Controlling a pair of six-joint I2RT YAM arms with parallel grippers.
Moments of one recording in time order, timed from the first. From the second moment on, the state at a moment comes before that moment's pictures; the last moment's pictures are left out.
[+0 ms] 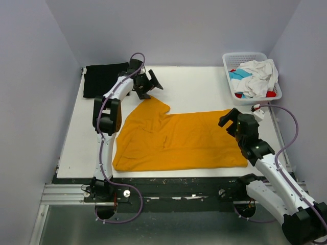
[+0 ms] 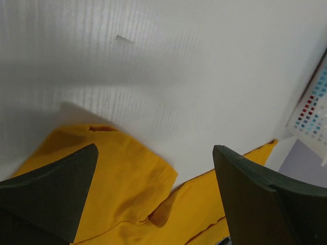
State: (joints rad) left arm -0.21 2.38 2.05 -0.55 0.43 -0.77; right arm 0.30 0.80 0.56 -0.27 0.38 0.71
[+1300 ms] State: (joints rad) left arm -0.23 2.21 1.74 -0.70 0.42 -0.62; right arm 0.30 0.95 0.53 -0.15 0.24 0.69
